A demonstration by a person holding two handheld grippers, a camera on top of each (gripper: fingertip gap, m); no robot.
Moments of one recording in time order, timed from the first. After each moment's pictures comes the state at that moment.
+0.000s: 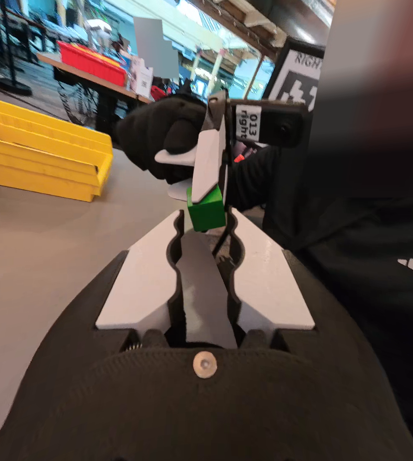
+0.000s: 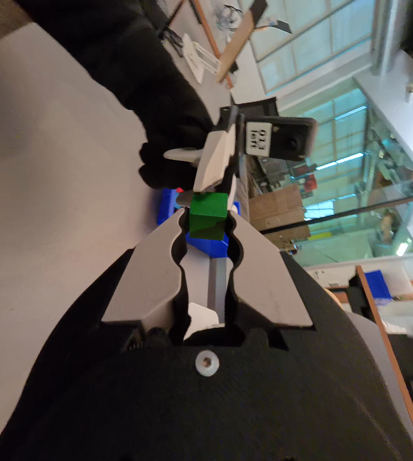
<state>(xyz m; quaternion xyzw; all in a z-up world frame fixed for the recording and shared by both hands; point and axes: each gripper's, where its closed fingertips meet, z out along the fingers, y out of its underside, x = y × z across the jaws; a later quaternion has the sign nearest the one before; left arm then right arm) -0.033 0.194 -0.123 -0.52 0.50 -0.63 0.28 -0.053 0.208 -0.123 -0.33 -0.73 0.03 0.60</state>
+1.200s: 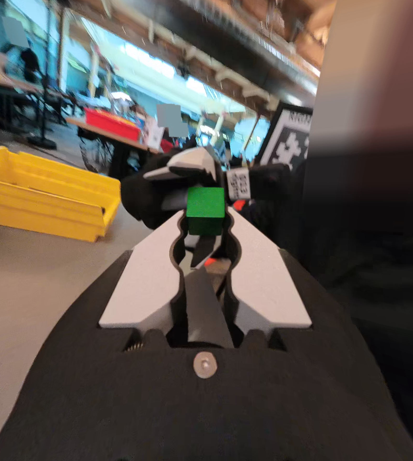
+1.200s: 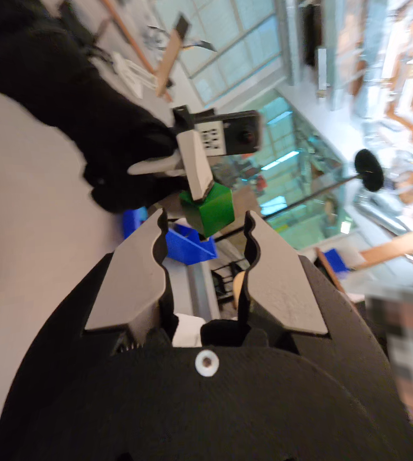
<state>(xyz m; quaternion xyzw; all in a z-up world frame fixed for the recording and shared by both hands) -0.007 0.197 -0.099 -0.49 0.44 -0.67 0.34 -0.044 0.226 -0.104 -0.34 -0.62 0.02 0.70</state>
